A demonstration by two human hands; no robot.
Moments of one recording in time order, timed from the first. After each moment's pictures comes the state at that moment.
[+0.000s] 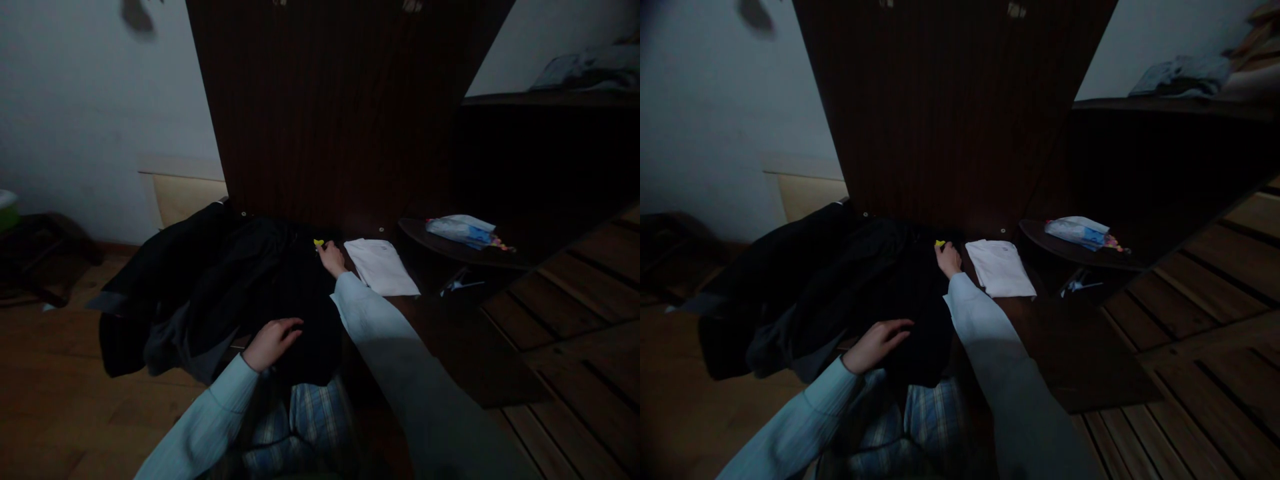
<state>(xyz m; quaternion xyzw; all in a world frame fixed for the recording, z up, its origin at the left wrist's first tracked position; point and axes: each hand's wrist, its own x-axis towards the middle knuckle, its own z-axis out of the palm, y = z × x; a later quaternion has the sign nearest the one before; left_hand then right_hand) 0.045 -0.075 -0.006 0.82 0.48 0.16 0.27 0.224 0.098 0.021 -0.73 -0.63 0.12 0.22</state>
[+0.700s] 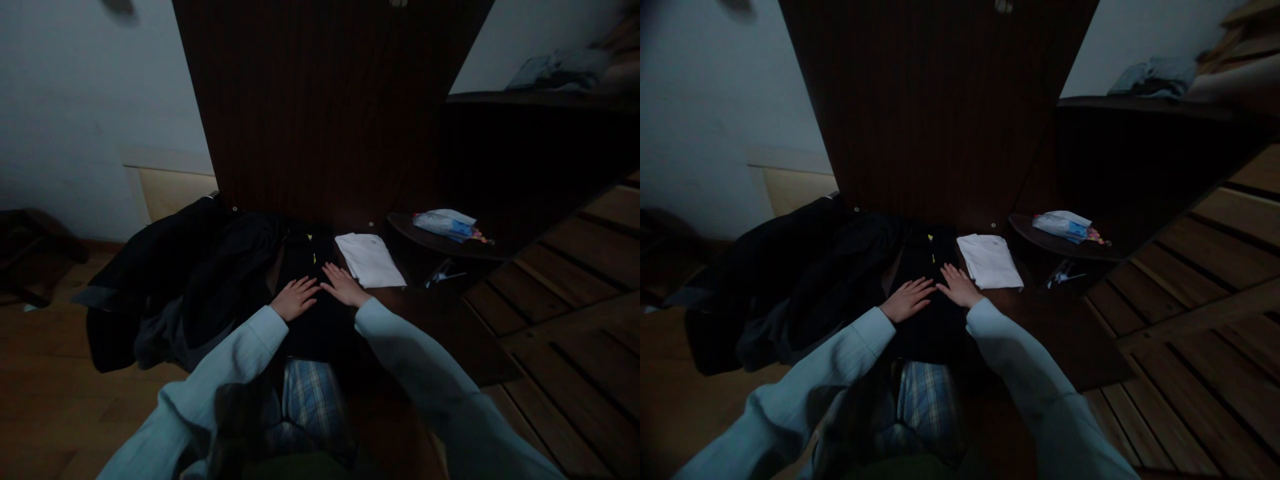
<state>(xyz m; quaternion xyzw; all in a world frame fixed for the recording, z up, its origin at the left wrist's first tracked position) 0.096 -0.003 -0.027 0.92 0.37 0.09 0.07 0.294 0.021 -0.029 -0.54 -0.84 0.07 0.10</state>
